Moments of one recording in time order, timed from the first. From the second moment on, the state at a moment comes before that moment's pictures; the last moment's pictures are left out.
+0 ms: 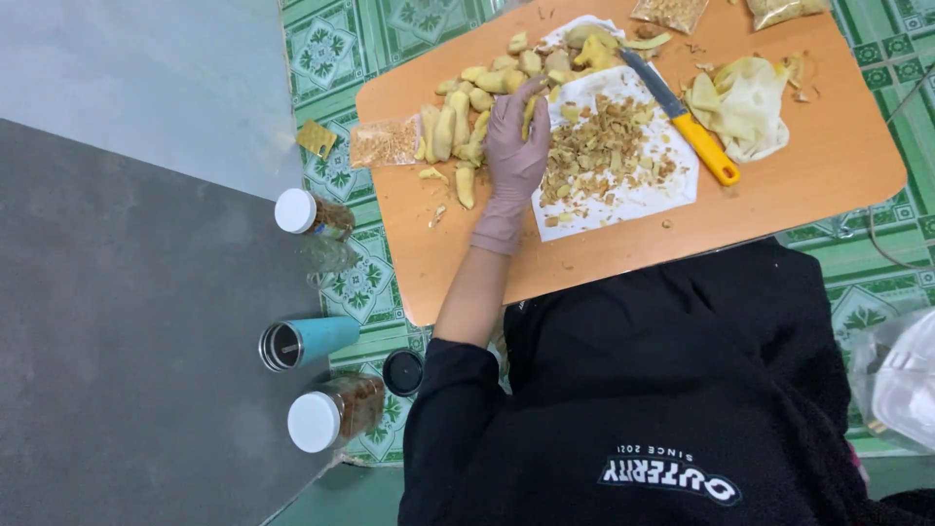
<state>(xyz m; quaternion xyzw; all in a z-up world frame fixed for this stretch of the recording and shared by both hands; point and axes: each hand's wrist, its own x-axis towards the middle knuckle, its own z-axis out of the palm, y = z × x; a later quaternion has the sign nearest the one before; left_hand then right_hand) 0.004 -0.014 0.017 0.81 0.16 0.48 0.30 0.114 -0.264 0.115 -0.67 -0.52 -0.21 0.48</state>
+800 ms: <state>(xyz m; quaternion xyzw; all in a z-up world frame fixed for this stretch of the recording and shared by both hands) 0.009 -0.025 0.017 0.85 0.10 0.41 0.32 0.122 -0.212 0.024 -0.86 -0.44 -0.12 0.23</state>
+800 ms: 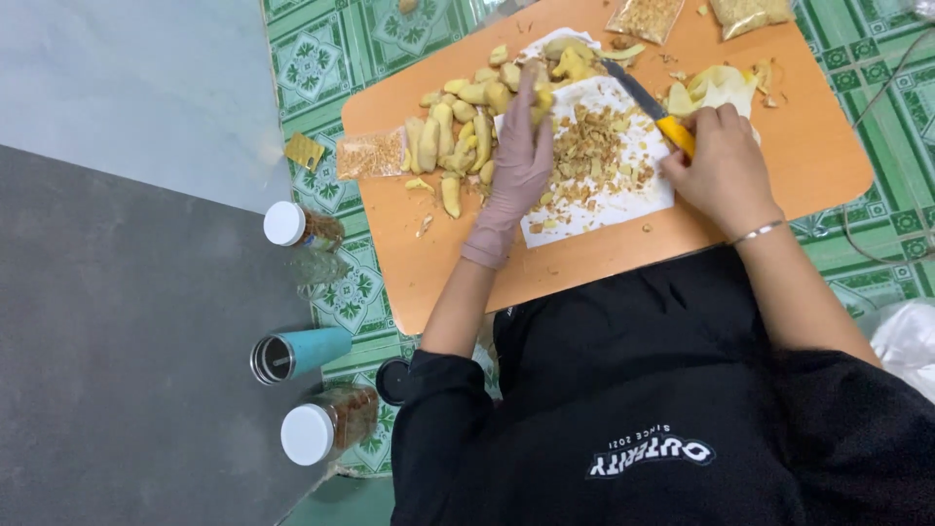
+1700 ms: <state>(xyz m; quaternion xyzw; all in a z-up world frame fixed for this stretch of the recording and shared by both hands) 0.007 -0.013 0.004 0.54 -0.07 0.17 0.82 0.118 -0.209 0.008 -0.78 -0.53 -0.22 0.25</state>
